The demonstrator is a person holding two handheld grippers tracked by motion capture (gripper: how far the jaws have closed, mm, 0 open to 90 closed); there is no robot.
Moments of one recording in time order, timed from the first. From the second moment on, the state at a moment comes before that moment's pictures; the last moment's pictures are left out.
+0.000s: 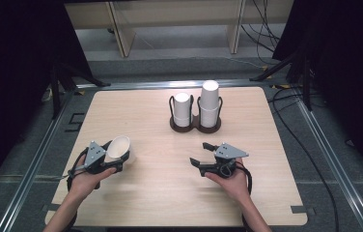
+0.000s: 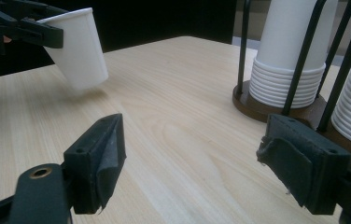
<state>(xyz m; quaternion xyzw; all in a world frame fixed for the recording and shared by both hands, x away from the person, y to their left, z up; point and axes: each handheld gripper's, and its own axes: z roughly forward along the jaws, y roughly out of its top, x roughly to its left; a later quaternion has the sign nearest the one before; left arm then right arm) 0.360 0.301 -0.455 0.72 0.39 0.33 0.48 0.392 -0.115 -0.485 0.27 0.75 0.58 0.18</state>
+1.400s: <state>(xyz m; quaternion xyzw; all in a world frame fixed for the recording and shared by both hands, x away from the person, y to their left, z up) 0.364 0.320 -0.469 0.72 0.44 0.34 0.42 0.393 -0.115 -0.486 0.27 0.74 0.58 0.17</state>
